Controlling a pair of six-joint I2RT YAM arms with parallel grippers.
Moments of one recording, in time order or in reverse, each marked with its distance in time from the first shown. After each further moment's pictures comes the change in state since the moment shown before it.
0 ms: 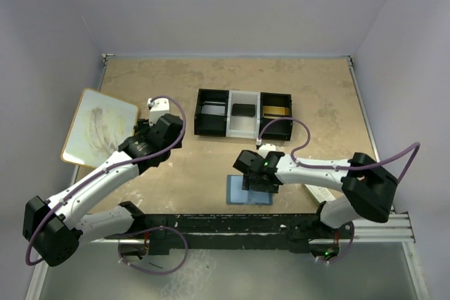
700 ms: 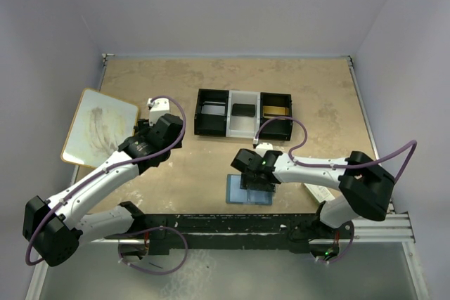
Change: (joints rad) left arm 0.000 0.000 0.000 0.000 0.003 0.000; right arm 0.002 0.035 0.034 0.005 -0.006 -0.018
